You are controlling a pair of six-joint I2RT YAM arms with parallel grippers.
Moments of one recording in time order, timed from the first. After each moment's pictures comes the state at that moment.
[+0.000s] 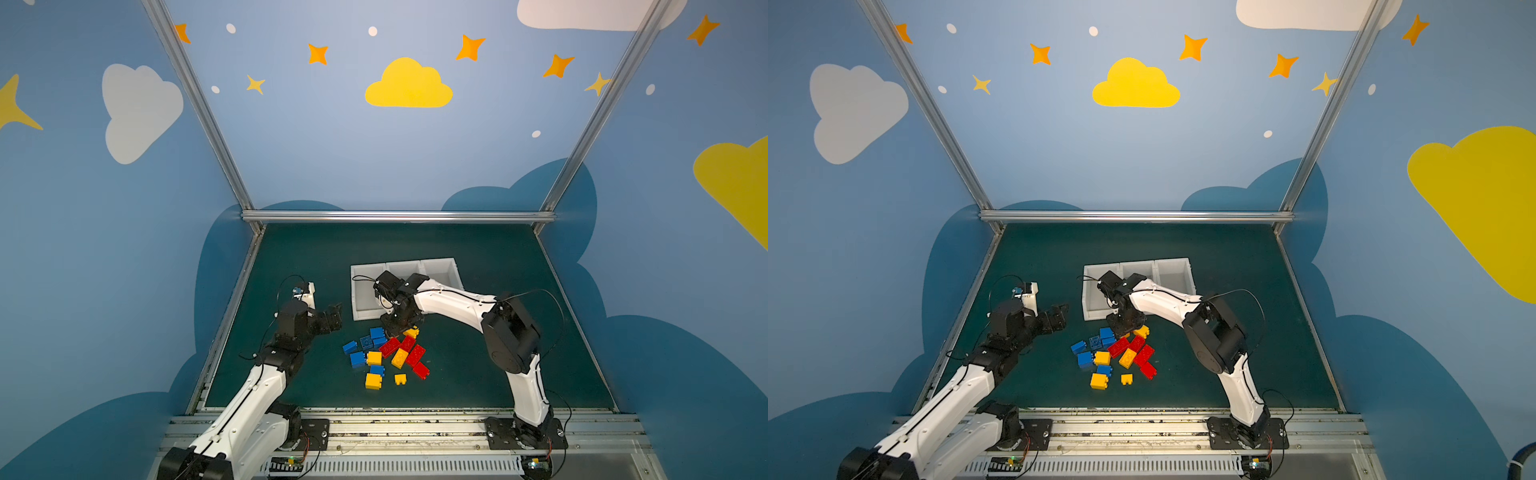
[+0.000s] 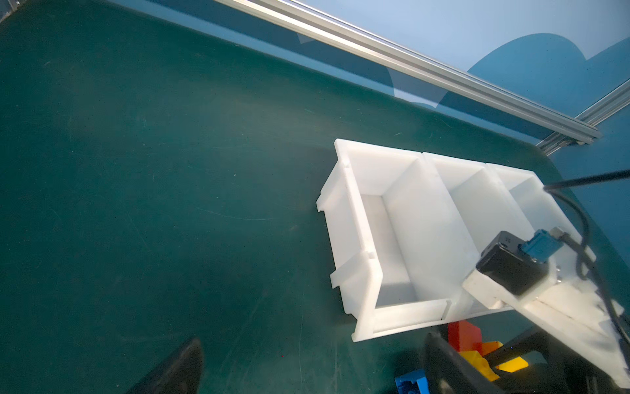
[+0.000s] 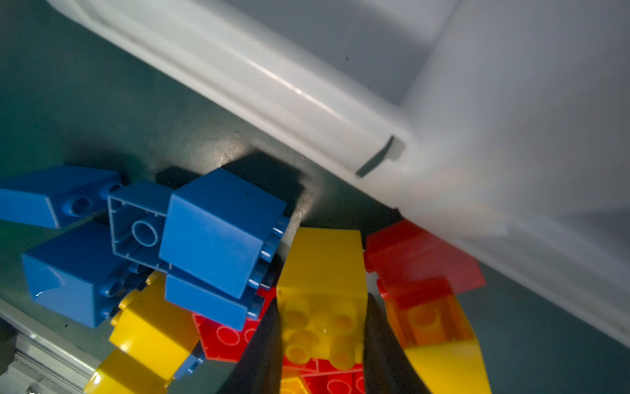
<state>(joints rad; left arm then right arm) -0.19 0.88 0.40 -0.04 0.05 -0.35 0.93 2.08 1.61 -0.93 -0.12 0.27</state>
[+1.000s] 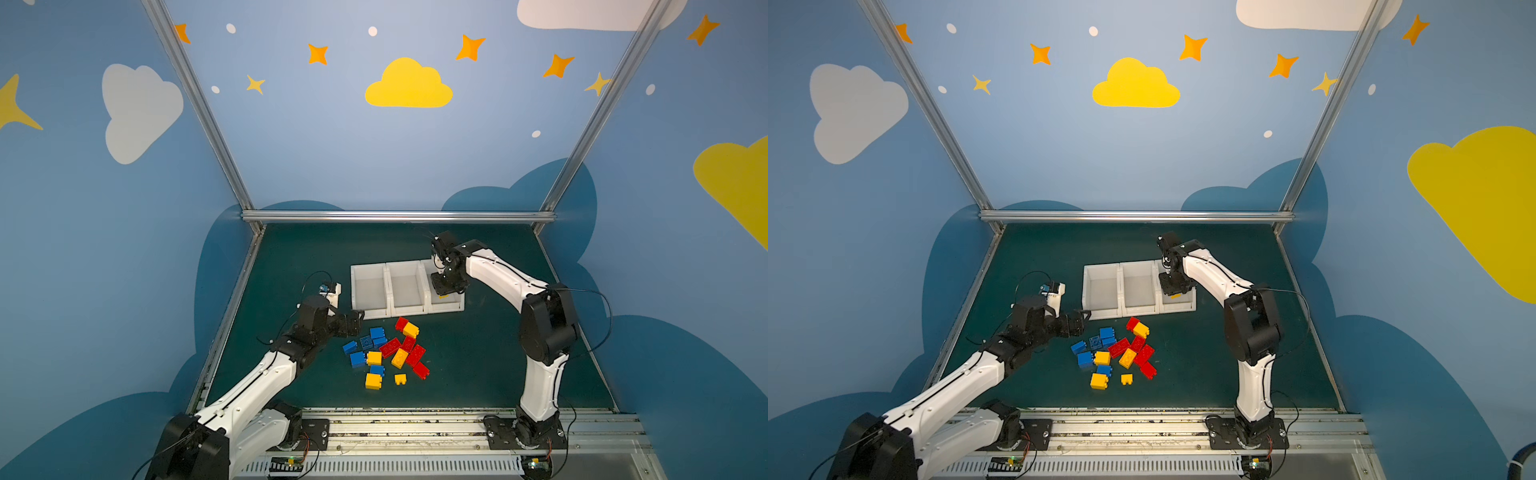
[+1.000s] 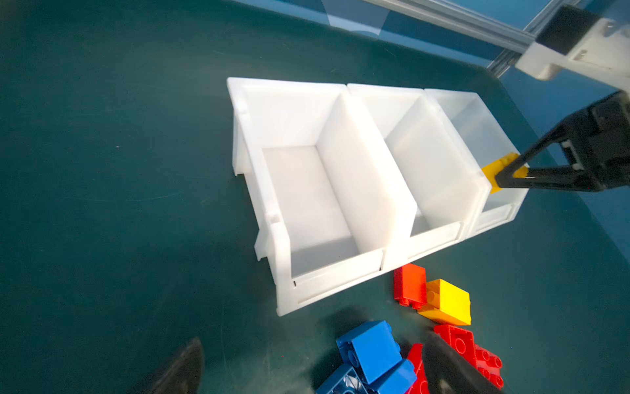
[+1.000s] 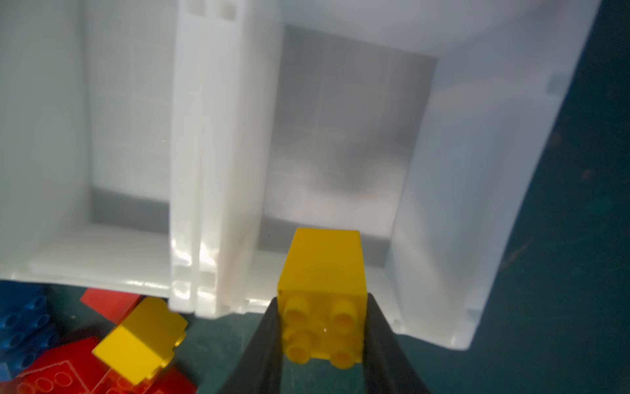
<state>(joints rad) -0.39 1.03 0.49 -0.08 0.10 -0.33 0.52 1.97 1.62 -0.99 0.07 0.18</state>
